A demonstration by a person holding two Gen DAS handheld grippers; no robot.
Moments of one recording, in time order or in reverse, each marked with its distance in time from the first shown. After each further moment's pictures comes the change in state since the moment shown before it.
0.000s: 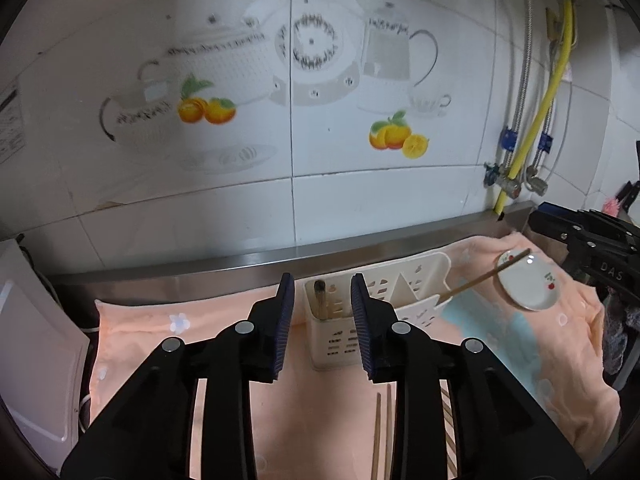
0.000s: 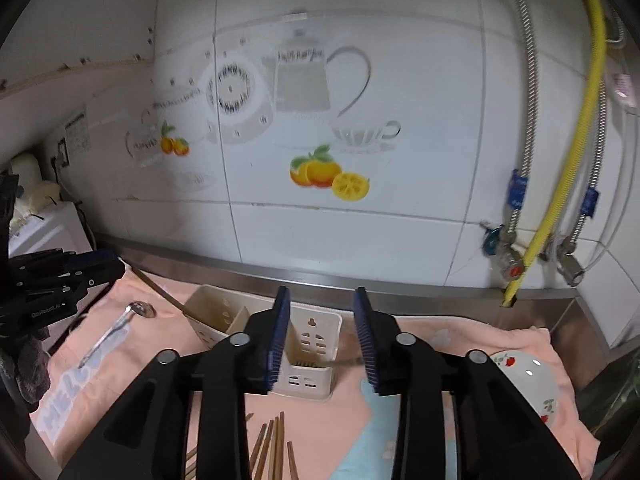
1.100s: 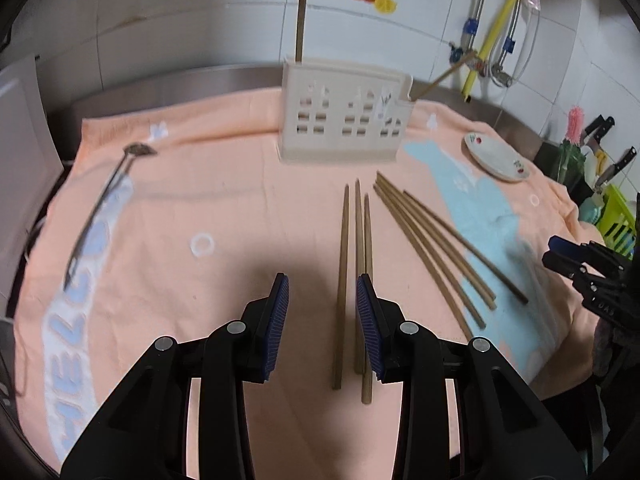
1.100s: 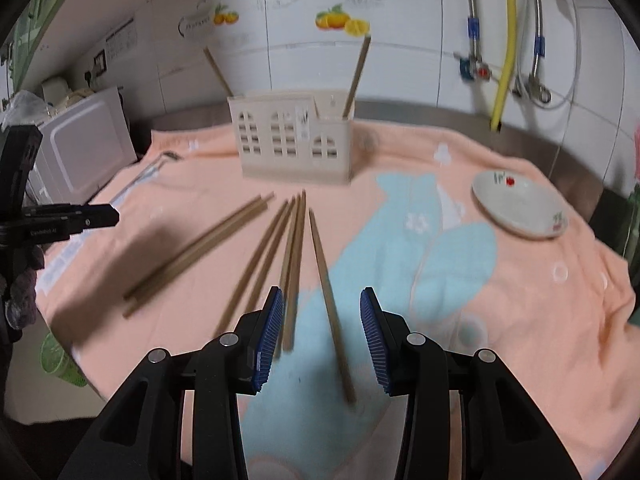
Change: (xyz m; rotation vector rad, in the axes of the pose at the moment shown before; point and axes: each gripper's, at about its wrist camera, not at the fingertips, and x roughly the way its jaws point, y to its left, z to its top) left arm -0.037 -0.010 -0.222 -0.084 0.235 -0.098; right arm -0.084 0.020 -0.247 -0.002 0.213 0.030
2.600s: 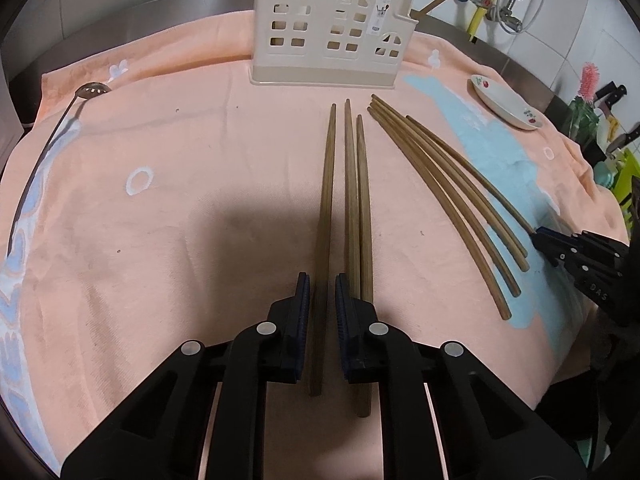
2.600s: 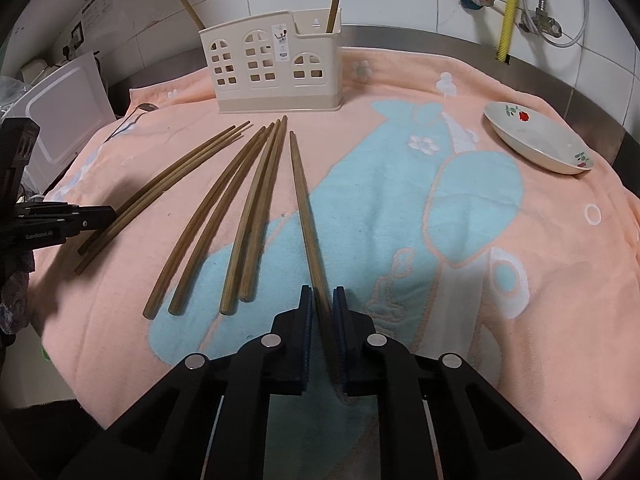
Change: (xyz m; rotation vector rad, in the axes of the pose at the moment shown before) left arm 0.073 -0.012 -0.026 0.009 0.159 -0.031; right arm 0.059 -0.015 -0.037 0.034 0.138 0.004
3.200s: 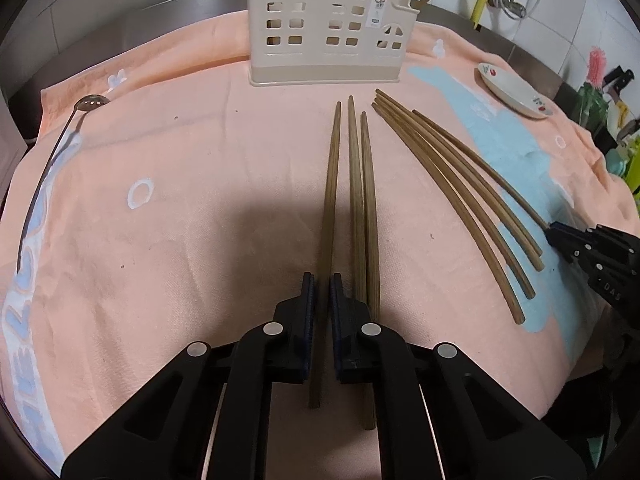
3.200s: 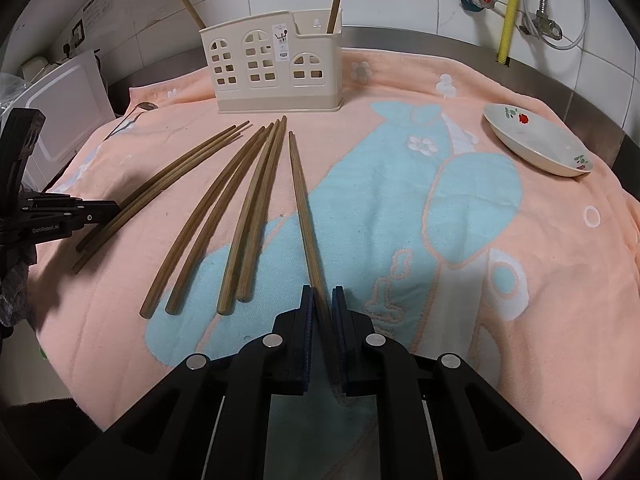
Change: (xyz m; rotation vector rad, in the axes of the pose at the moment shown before) left arm 0.007 -0.007 0.009 0.044 0.028 0.058; right arm 0.000 -0.001 0.000 -0.005 -0.005 -0.007
